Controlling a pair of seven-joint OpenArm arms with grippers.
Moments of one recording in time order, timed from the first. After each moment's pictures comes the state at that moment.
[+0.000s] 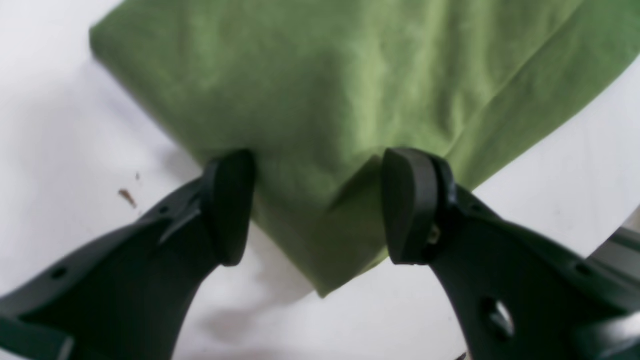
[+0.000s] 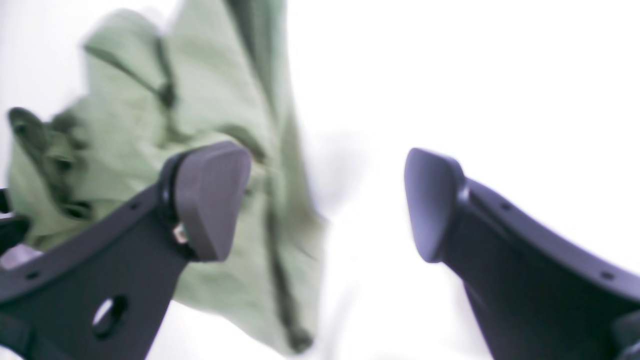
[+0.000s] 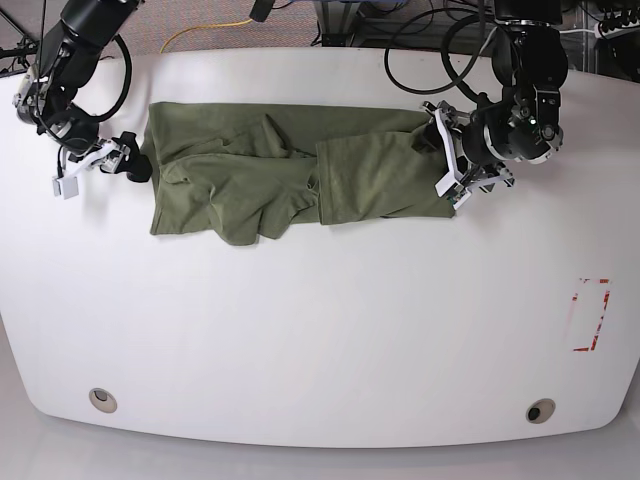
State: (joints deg) left arm 8.6 -11.9 -5.5 103.0 -22.0 -40.6 65.2; right arm -4.5 17.2 42.5 76.4 51.4 38.5 -69.5
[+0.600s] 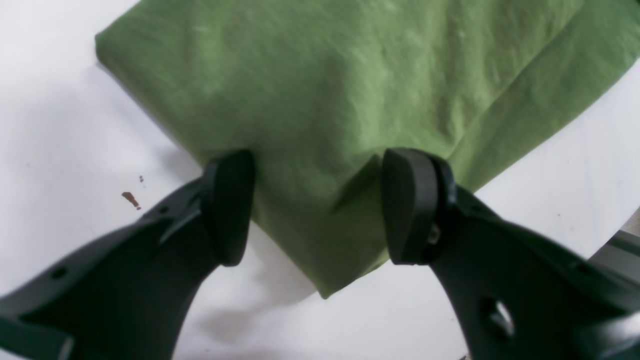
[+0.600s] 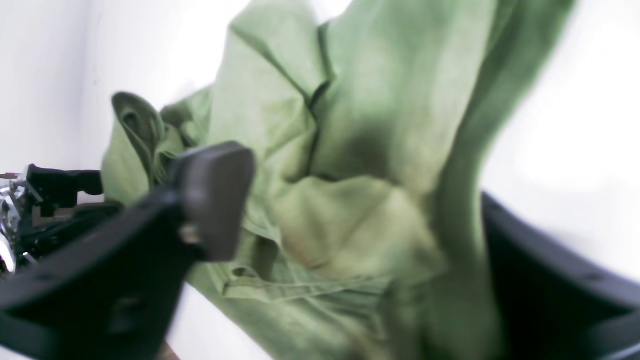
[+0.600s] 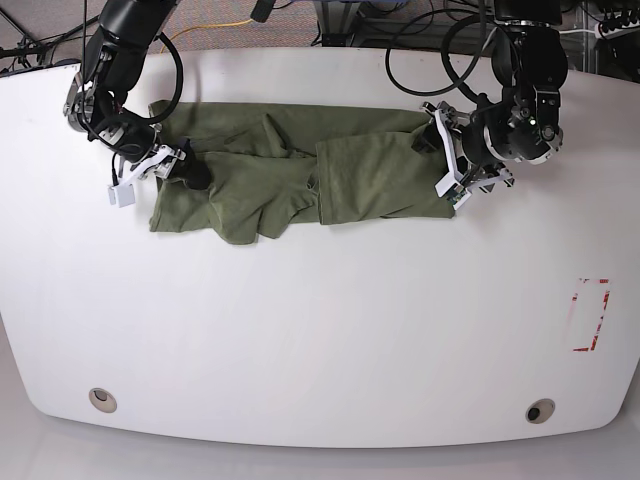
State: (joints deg) left arm 8.5 -11.8 -5.4 102.9 -22.0 -40.4 65.3; right arm -4.2 9.3 33.7 77.2 54.1 36.4 -66.7
